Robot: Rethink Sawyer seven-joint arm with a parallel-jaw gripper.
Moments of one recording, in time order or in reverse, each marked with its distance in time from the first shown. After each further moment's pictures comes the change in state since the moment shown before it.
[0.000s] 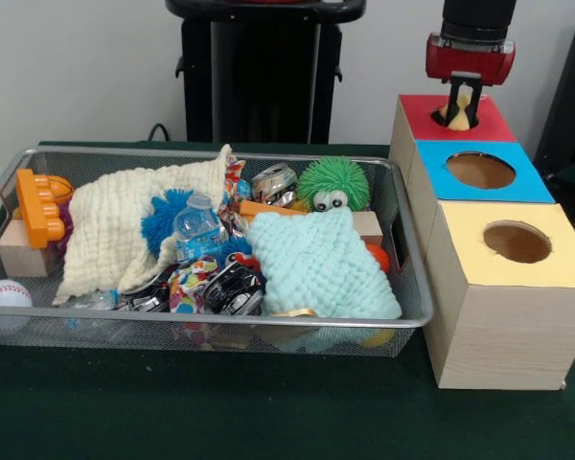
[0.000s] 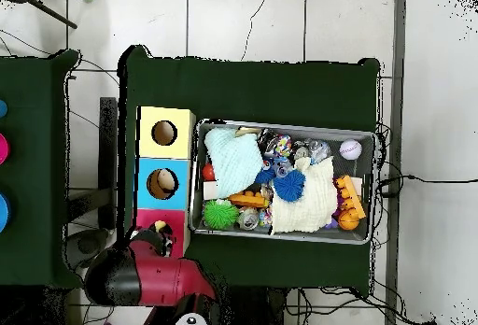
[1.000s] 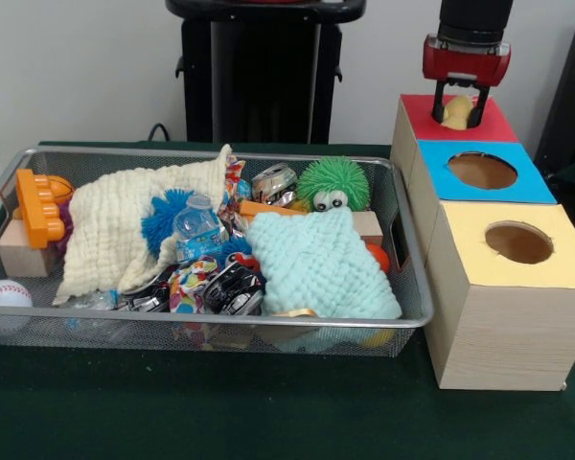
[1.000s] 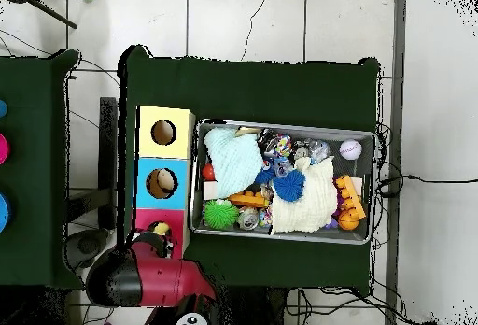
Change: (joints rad) arm 0.000 0.008 0.000 0.008 -0.001 0.005 0.000
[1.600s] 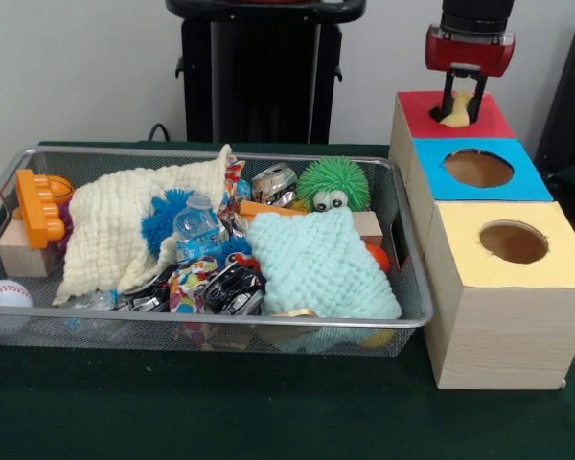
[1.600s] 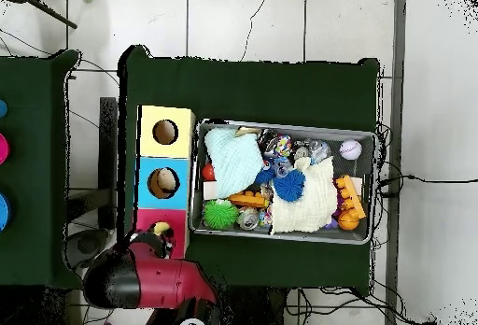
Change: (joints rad) arm 0.000 -0.035 -0.004 0.000 0.000 0.041 0.000
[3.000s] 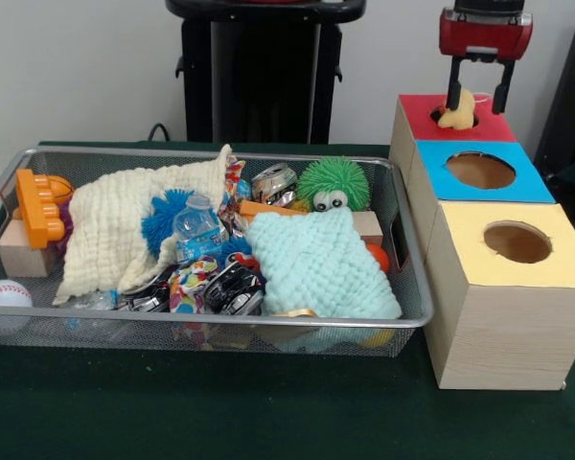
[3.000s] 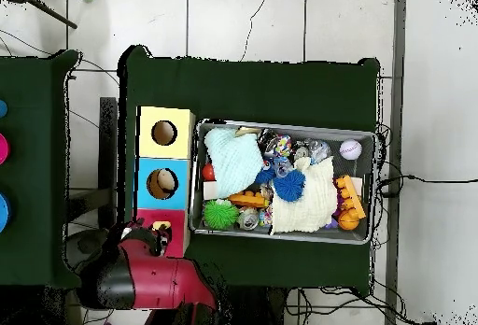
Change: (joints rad) arm 0.000 -0.059 0.000 -0.020 0.000 0.022 0.000
